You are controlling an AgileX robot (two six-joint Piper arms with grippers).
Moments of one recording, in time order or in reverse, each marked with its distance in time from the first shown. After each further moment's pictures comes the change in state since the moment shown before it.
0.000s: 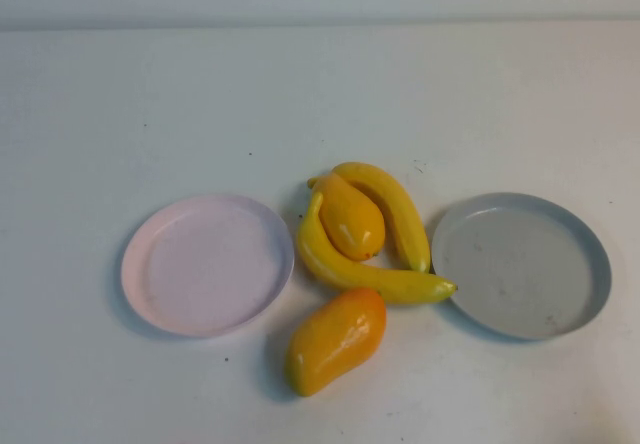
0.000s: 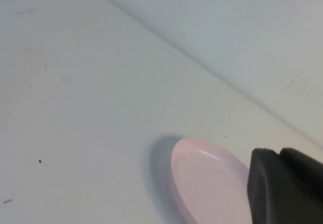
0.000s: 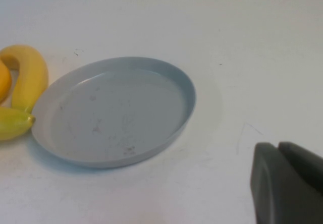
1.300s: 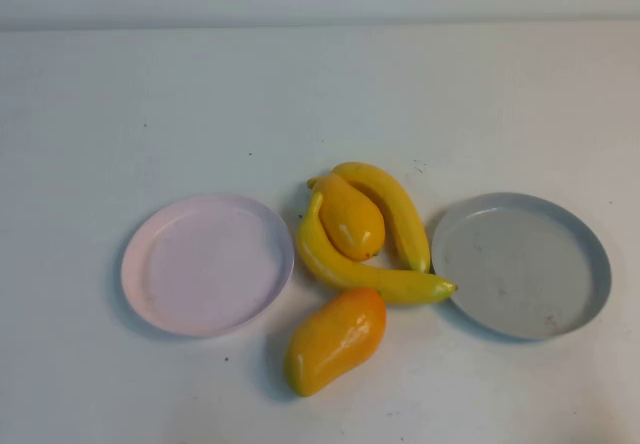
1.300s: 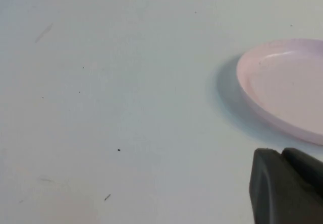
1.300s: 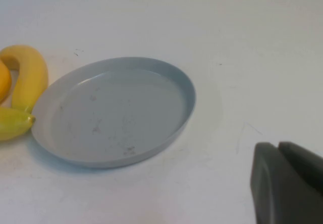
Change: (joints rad) right arm 0.000 0.000 0.000 0.000 0.000 0.000; left arm 0.000 0.000 0.060 -0.033 0.099 0.621
